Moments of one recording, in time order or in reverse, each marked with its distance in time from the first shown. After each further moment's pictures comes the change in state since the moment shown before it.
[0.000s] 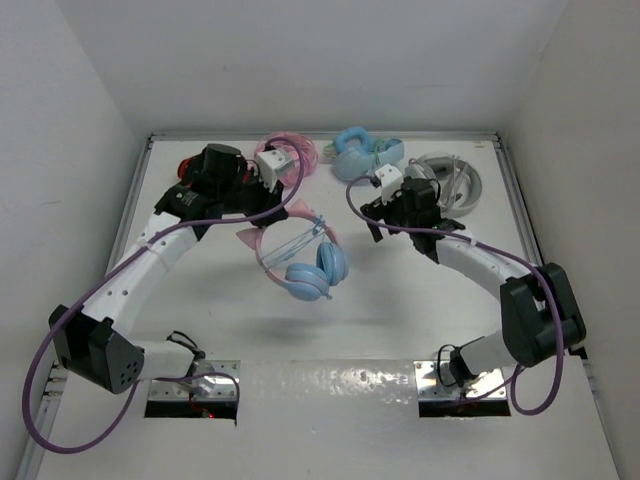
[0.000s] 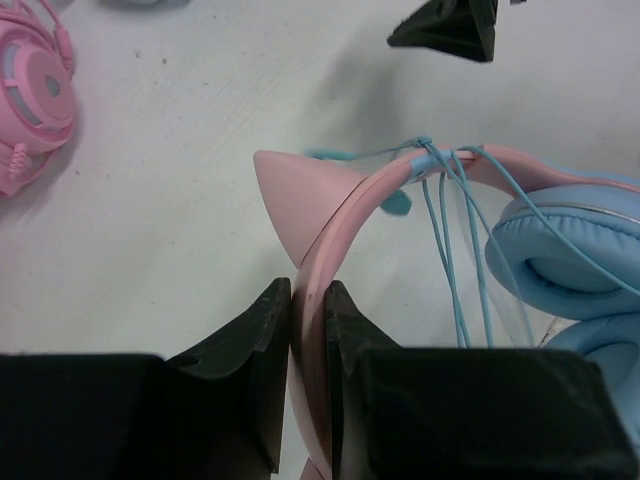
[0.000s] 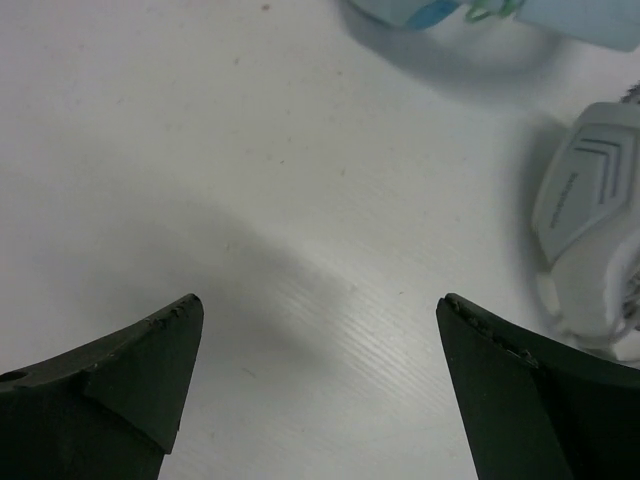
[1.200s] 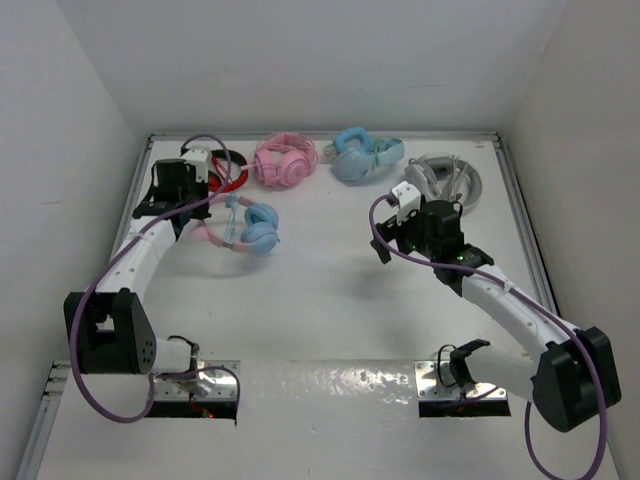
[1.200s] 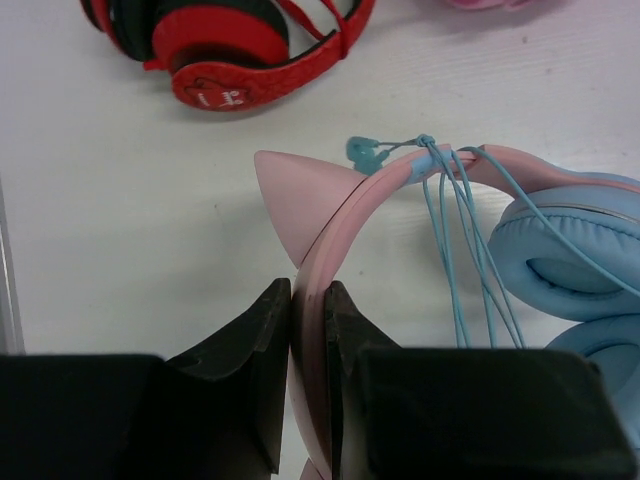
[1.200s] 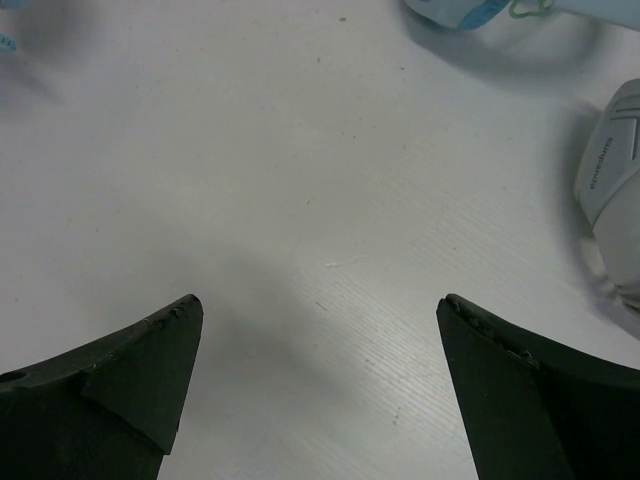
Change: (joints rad) left arm 0.390 0.054 -0.249 0.285 -0.439 -0.117; right arm -0.006 -0.347 -0.179 -0.106 -0.130 0.092
